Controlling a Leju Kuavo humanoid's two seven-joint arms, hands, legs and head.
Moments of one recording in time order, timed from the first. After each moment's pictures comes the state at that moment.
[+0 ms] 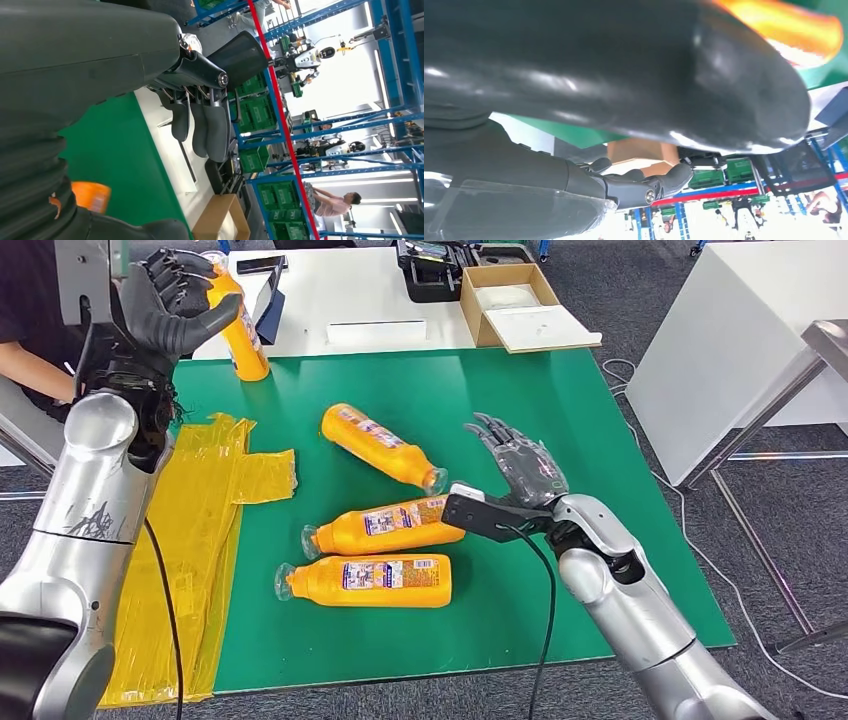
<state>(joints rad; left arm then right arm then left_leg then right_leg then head) -0.94 0.12 -0.30 -1.16 0.10 0.19 0.09 -0.51 -0.23 0.54 -1.47 0.64 0.09 0.07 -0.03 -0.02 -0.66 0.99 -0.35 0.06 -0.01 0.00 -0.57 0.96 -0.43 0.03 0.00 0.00</state>
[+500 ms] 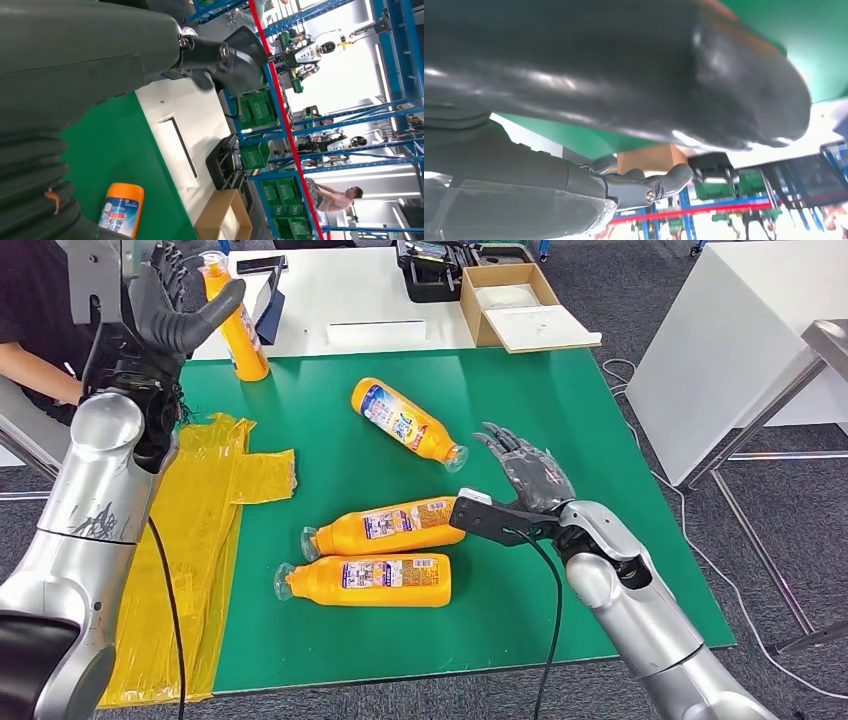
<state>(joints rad) -0.95 0.12 -0.32 -1.17 0.10 0.19 0.10 -0.49 -0.26 0.54 -1.48 0.61 0.14 0.10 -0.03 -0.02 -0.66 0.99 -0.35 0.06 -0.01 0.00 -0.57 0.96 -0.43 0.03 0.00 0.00</state>
